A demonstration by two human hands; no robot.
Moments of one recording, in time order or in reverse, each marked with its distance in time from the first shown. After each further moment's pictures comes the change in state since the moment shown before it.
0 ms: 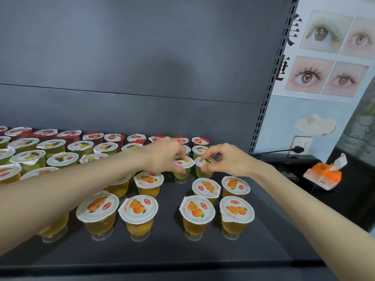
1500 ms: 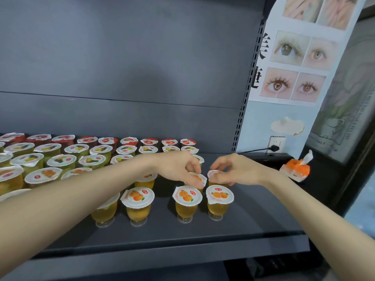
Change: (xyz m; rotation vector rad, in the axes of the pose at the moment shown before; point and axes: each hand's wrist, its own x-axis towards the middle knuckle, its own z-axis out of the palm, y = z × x) left_hand -0.024 0.064 -0.016 -0.337 -0.326 0.126; right_hand -0.082 -0.011 -0.021 0.100 -0.073 0.190
